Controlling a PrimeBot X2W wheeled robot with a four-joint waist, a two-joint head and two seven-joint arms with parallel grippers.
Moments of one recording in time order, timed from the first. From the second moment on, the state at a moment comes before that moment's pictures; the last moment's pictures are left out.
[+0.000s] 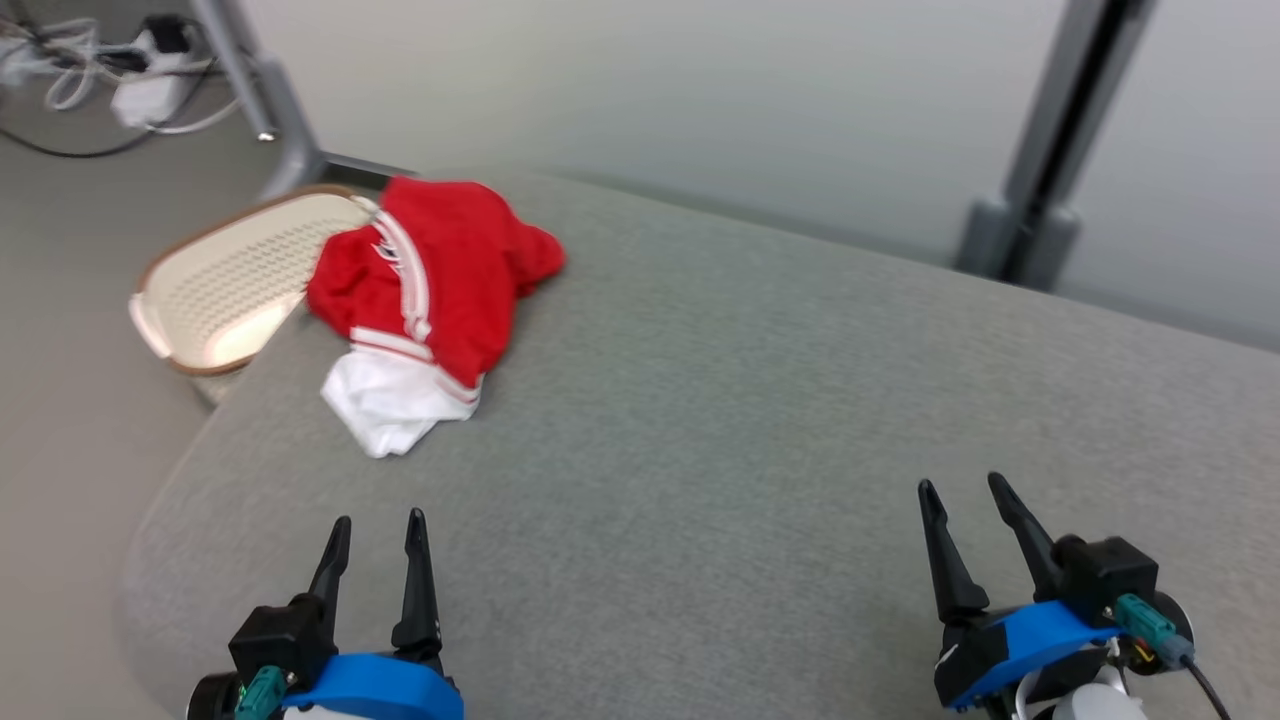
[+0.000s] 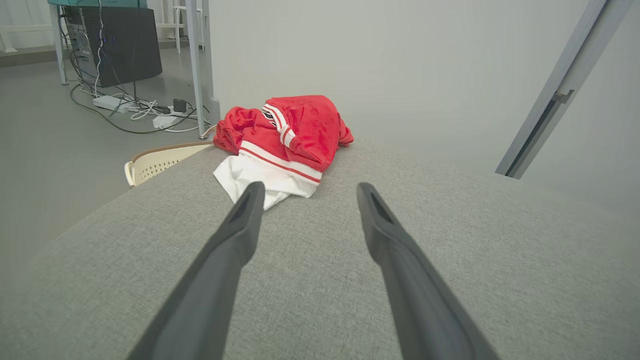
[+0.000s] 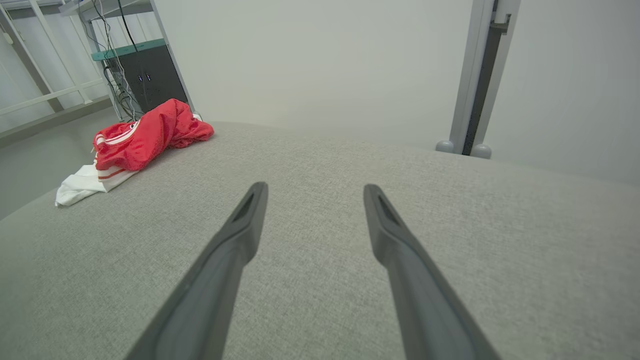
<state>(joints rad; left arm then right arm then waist) -0.05 0.05 -0.11 0.36 -0.26 -0.04 -0.26 -0.16 -0.05 0.03 0.43 0.13 0.13 -0.26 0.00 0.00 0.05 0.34</state>
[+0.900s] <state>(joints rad) -0.37 0.24 0.02 0.30 -0.29 -0.05 -0.20 -0.23 -0.05 0.04 0.37 0.03 0.13 -0.20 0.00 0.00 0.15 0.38</state>
